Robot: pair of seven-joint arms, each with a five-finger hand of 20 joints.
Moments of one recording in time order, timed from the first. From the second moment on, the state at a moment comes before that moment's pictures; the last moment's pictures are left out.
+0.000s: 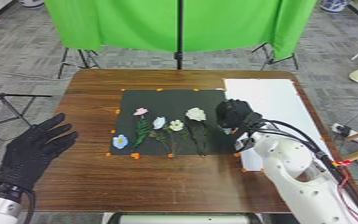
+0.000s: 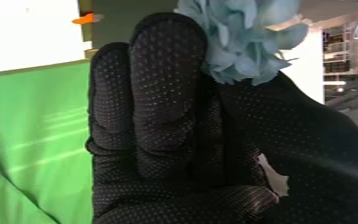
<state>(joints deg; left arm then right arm) 136.1 -65.9 -115.2 -125.7 36.7 -7.2 -1.2 -86.3 -59.0 69.0 -98.5 -141.8 -4.4 -2.6</state>
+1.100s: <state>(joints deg) 135.5 -65.9 -115.1 -125.5 36.7 -7.9 -2.0 -89.2 -61.3 67.0 -99.4 -142.3 -0.9 0.2</state>
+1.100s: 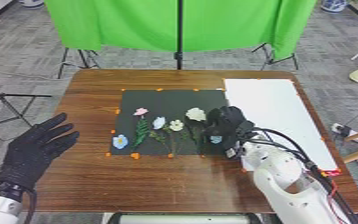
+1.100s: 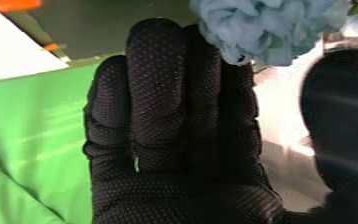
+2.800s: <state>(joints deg) 133.6 -68.5 -110.1 -126.6 38.5 -4.5 1.4 -114.2 -89.3 110.0 -121.4 -71.8 -27.5 6.8</state>
